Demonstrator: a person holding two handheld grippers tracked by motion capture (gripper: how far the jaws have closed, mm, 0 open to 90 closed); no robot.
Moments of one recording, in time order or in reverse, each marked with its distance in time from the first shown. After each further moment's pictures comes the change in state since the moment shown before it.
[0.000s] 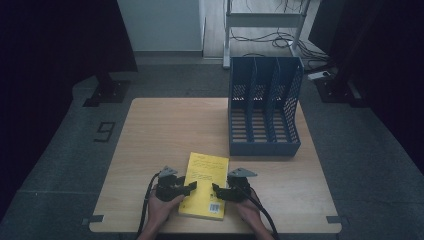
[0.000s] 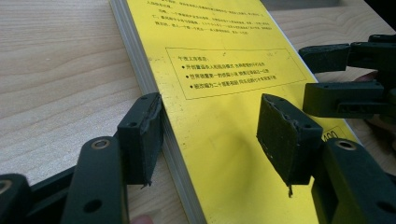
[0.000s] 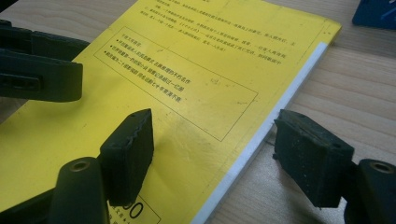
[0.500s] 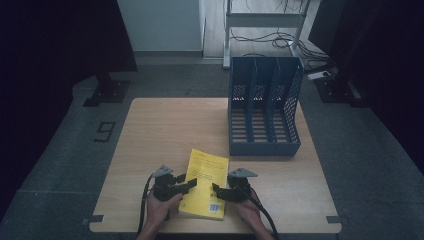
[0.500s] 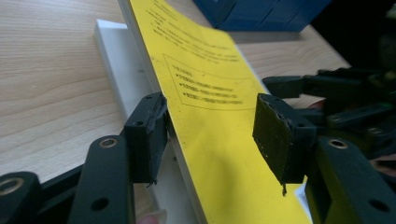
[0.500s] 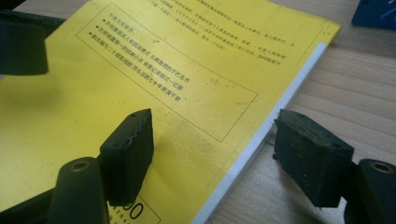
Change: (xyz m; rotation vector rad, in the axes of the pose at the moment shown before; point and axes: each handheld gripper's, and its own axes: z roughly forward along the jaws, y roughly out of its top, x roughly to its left) left arm -0.003 0.004 -0.014 -0.104 -0.106 -0.047; right arm -0.001 -0.001 0.000 -0.010 0.006 0.005
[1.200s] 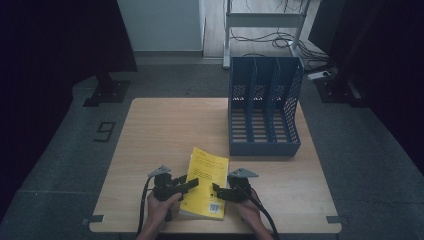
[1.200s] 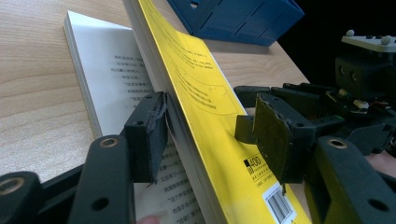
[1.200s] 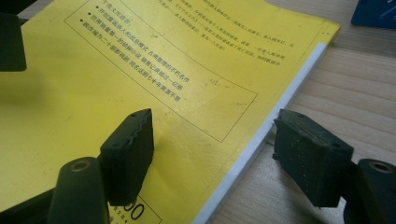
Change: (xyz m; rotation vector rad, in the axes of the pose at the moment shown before) left arm 0.005 -0.001 0.000 -0.019 -0.107 -0.083; right arm -0.001 -0.001 0.000 -0.011 0.007 0.013
